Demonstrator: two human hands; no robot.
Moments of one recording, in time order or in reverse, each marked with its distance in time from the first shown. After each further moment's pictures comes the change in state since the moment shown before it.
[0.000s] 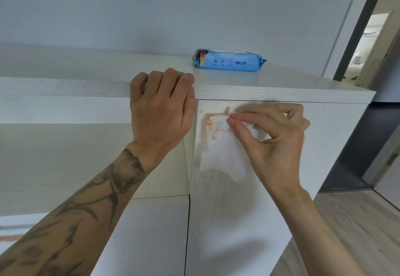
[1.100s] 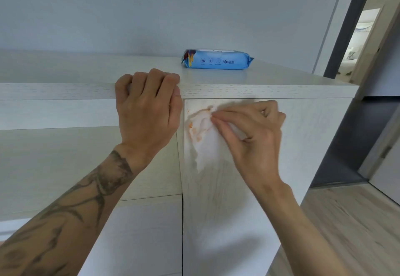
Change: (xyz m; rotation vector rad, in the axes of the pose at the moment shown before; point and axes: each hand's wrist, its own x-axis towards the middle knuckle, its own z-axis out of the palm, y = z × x) left_hand 0.001 0.003 -0.003 0.003 -0.005 -0.015; right_hand -0.004 0.004 0.004 -0.047 0.003 -0.129
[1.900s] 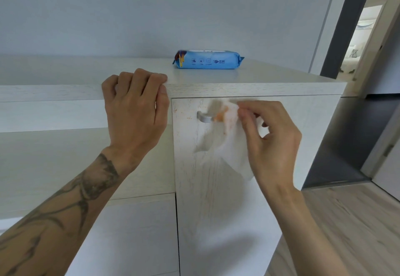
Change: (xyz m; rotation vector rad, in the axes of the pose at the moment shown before) left_hand 0.003 0.007 -0.013 -0.045 -0.088 -0.061; right_hand -0.001 0.012 -0.037 0.055 0.069 0.246
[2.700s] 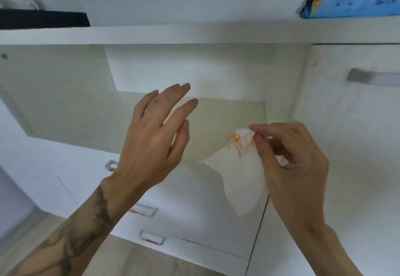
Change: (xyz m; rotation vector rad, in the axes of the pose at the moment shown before) left_hand -0.122 -0.101 -0.103 0.095 -0.400 0.035; right_hand -0.110 -0.043 0.119 0.430 -0.272 0.063
